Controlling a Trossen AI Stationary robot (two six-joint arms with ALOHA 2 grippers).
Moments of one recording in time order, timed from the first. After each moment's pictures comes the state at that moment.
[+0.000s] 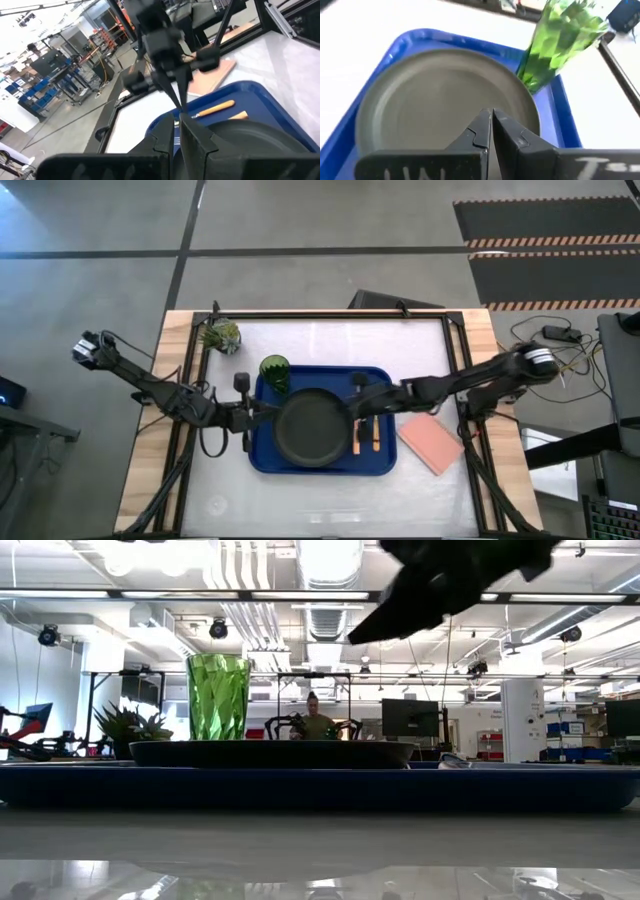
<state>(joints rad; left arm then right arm) -0.49 0.93 0.61 0.16 -0.62 0.42 0.15 1.51 0.87 0.10 0.15 -0.14</state>
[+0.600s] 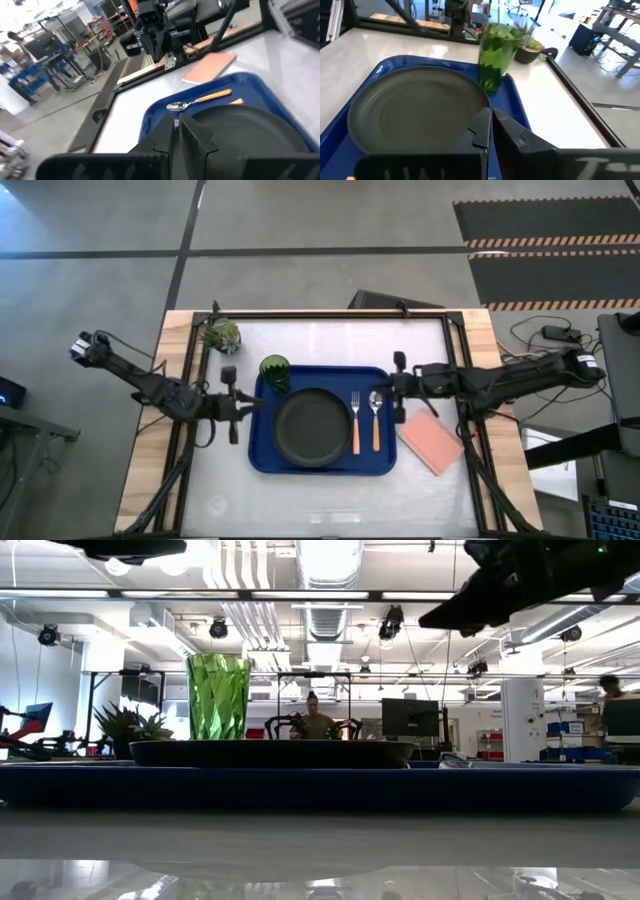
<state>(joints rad) -0.49 0.73 0.54 -0.01 -0.63 0.31 0.04 1.00 0.48 0.22 0.12 -0.15</state>
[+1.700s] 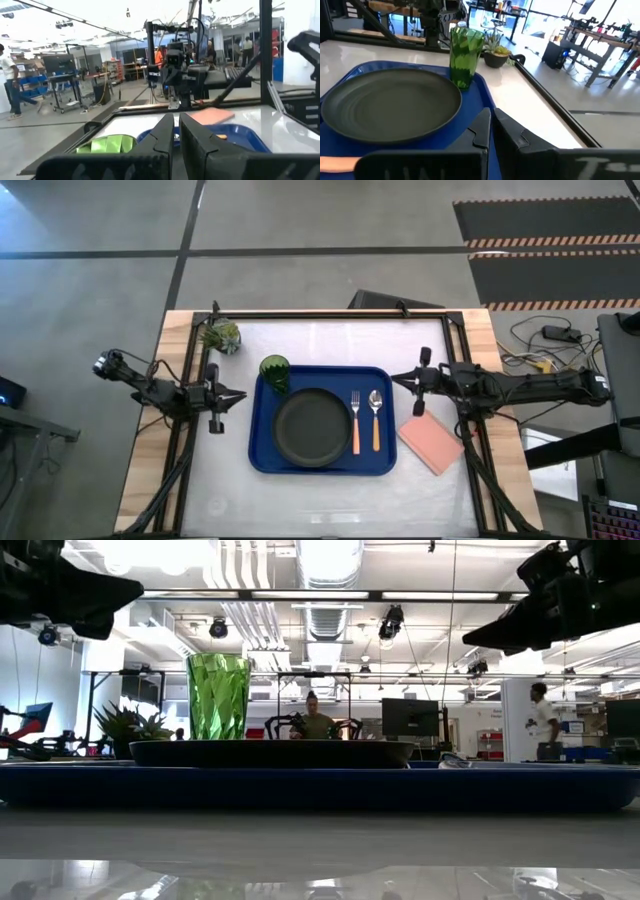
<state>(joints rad) -0.48 0.07 0.01 0.22 -0.60 0.21 -0.07 0.57 0.19 0.21 0.12 -0.18</state>
